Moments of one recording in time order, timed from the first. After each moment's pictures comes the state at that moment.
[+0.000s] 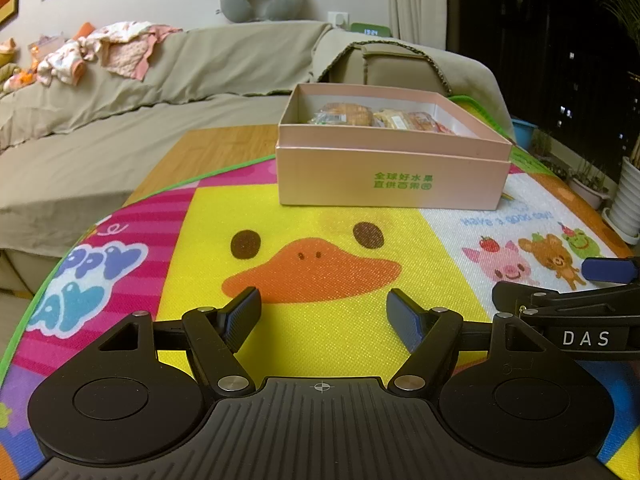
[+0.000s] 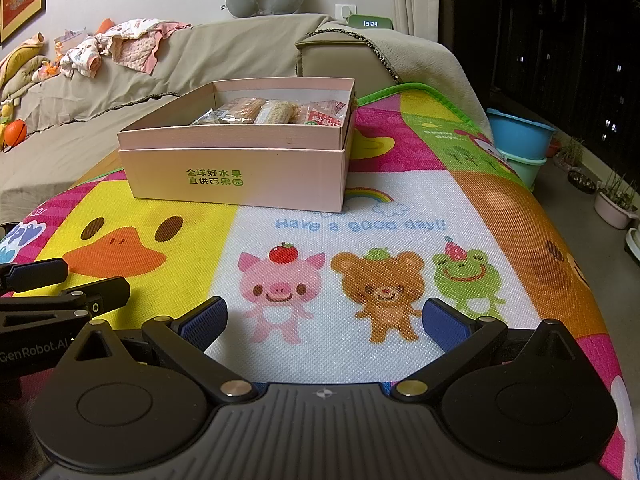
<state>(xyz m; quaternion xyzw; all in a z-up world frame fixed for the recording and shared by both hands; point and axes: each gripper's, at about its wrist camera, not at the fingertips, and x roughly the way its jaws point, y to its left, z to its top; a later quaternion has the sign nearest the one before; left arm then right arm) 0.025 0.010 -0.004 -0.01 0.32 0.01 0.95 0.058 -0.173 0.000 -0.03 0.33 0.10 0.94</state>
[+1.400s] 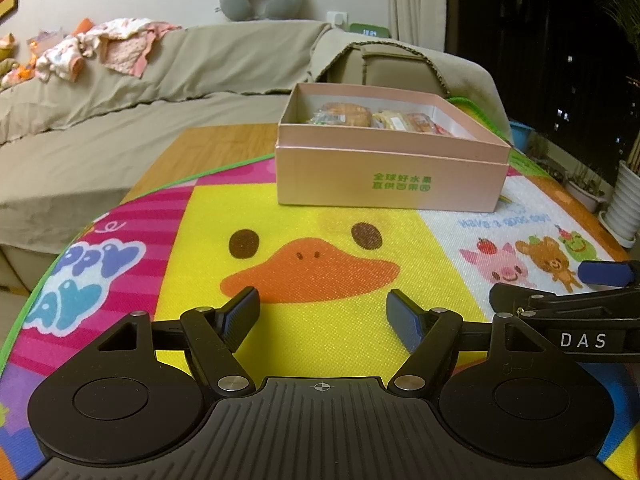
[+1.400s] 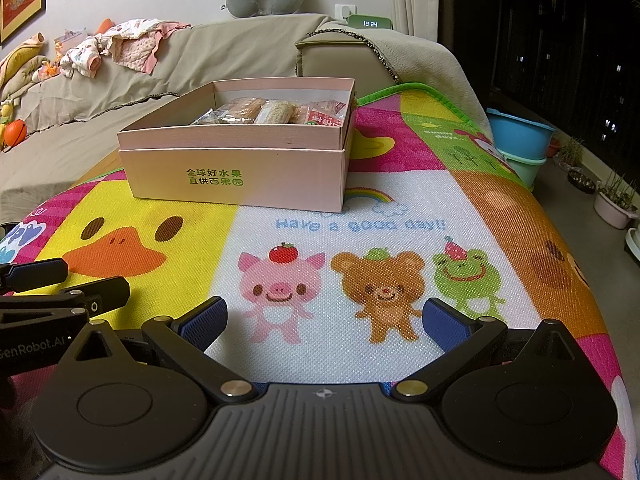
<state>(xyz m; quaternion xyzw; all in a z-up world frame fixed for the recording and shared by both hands) 0.025 0.011 -0.003 -0.01 0.32 0.00 0.95 0.058 -0.173 0.000 -0.03 0.33 0.10 0.94</state>
